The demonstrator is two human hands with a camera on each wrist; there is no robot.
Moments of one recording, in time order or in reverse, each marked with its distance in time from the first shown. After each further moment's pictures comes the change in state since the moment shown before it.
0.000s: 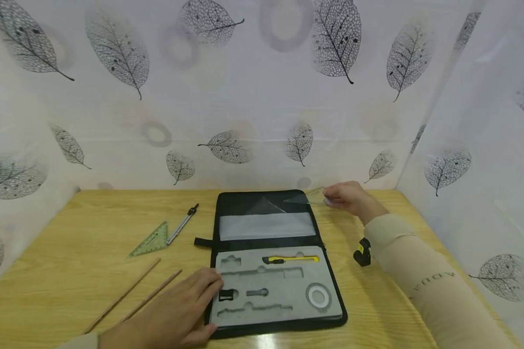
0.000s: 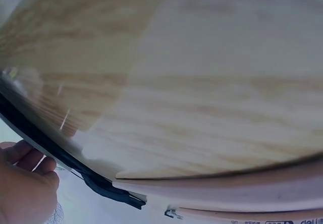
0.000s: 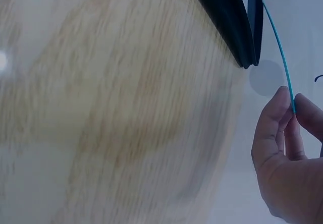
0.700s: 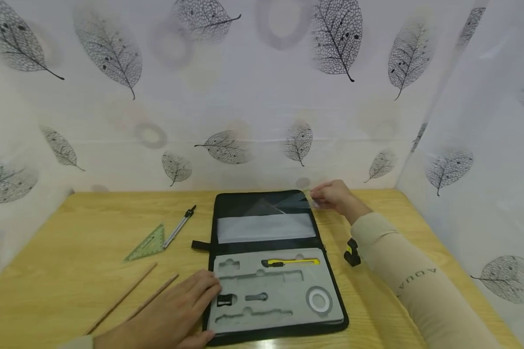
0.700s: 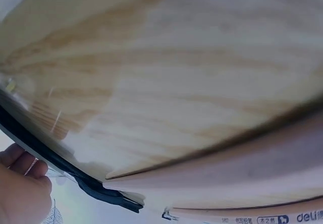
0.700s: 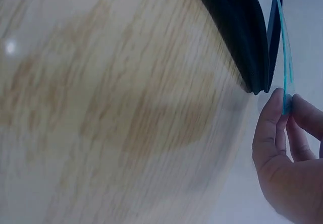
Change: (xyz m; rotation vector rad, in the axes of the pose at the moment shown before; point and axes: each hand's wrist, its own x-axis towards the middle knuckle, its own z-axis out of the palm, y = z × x) left_hand 0.001 -0.008 0.007 0.051 0.164 0.094; right_hand 0.023 0.001 0.028 -0.173 0.051 -0.008
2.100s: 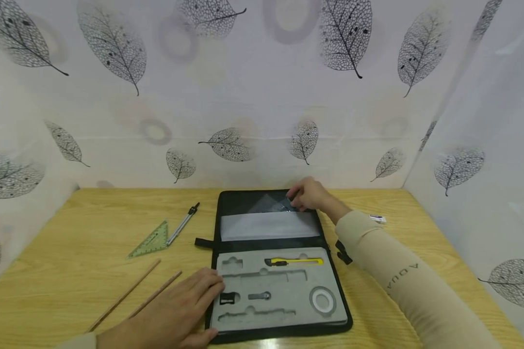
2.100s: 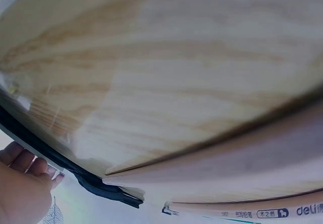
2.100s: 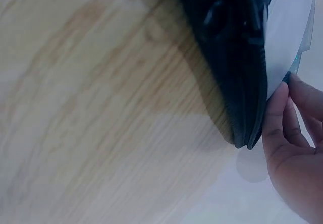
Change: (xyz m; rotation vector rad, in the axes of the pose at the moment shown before) left_hand -0.001 0.003 -0.004 -0.042 -0.088 -0.055; right_hand 0.008 -0.014 0.054 -0.539 -0.139 -0.299
